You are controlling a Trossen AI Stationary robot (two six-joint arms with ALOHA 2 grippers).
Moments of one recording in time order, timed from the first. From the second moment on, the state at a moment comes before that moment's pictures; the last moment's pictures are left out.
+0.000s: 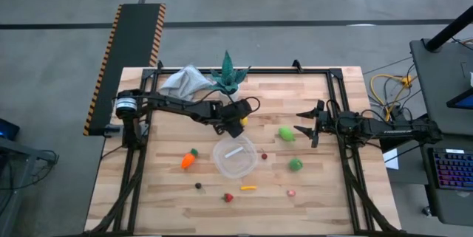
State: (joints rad) left arm 0.12 1.84 1.18 -0.23 -0.26 1.27; right arm -0.04 0.21 0.03 0.00 0.21 0.04
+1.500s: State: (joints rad) left arm -0.02 1.39 1.16 -0.61 -0.06 -0.09; right arm -0.04 0.21 0.03 0.00 0.21 0.05
